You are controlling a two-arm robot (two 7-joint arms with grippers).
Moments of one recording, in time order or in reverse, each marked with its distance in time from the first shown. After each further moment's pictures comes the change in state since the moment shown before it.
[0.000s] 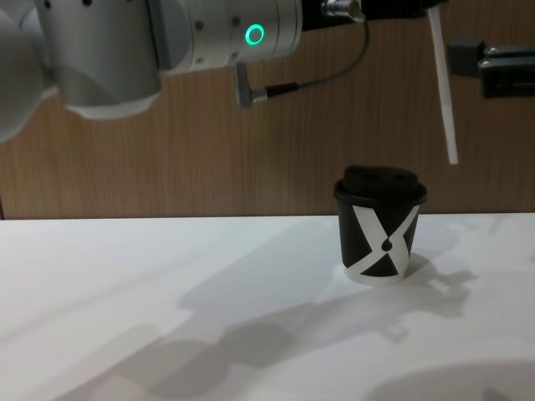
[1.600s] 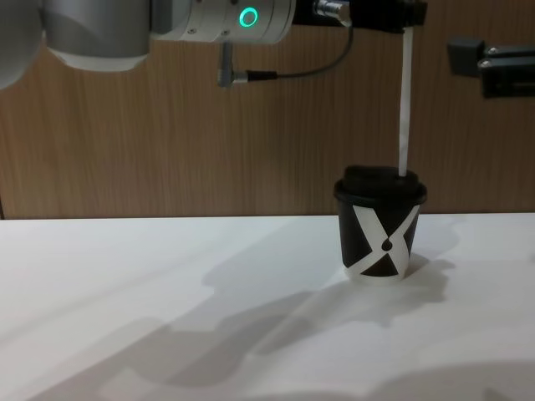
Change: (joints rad) left arm -0.063 0.009 0.010 -0.004 0.122 0.148 0.044; right arm 0.000 0.000 0.000 0.000 0.000 0.000 0.000
